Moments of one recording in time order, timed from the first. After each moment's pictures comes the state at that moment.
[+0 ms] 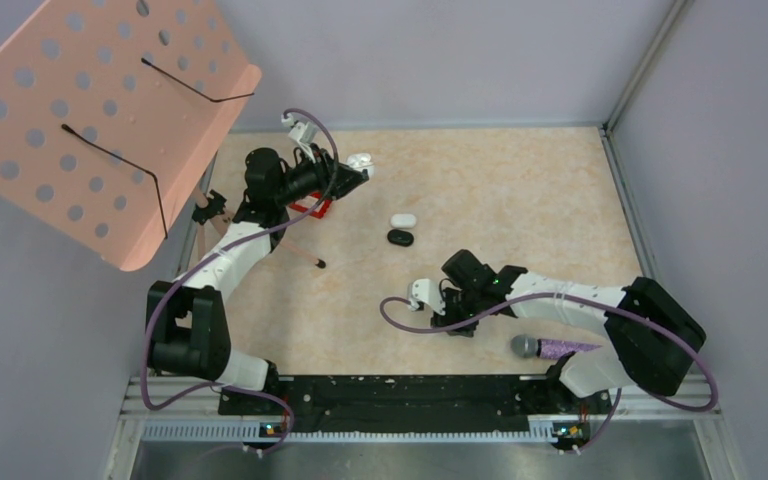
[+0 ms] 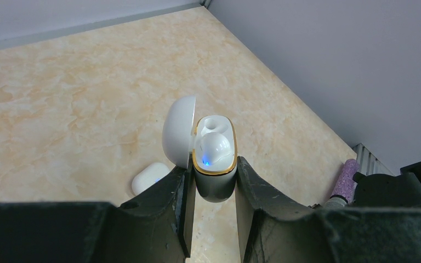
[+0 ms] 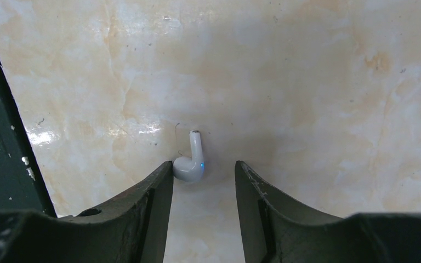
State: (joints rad) left arm -0.18 1.45 0.98 0.43 0.80 -0.45; right arm 0.84 1.38 0.66 -0.41 -0.29 -0.61
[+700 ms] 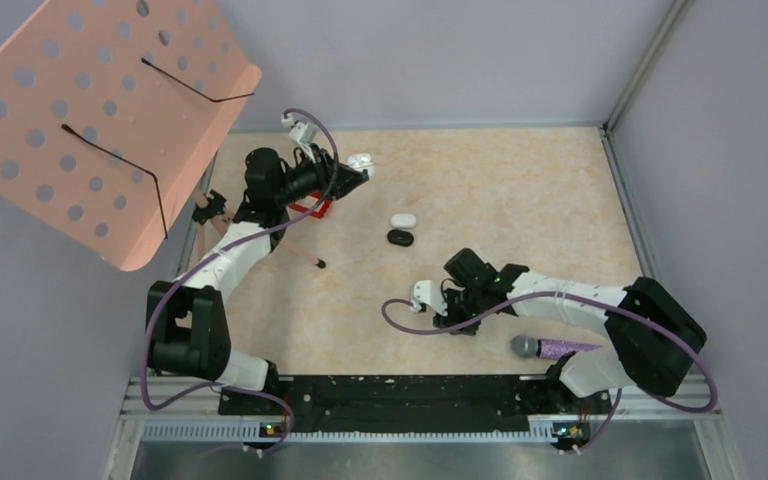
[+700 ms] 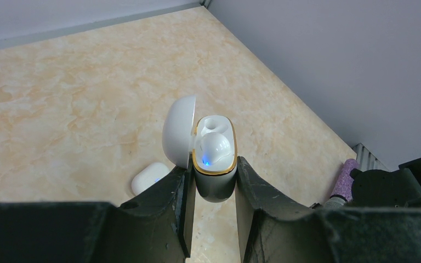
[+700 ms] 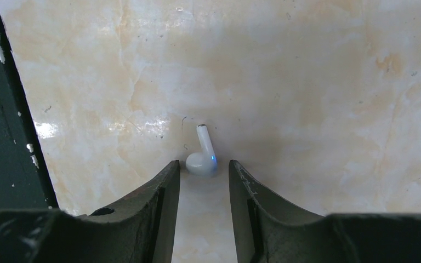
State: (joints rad) left arm -0.18 1.45 0.98 0.43 0.80 -0.45; right arm 0.82 1.38 0.66 -0.44 -0.32 -0.65
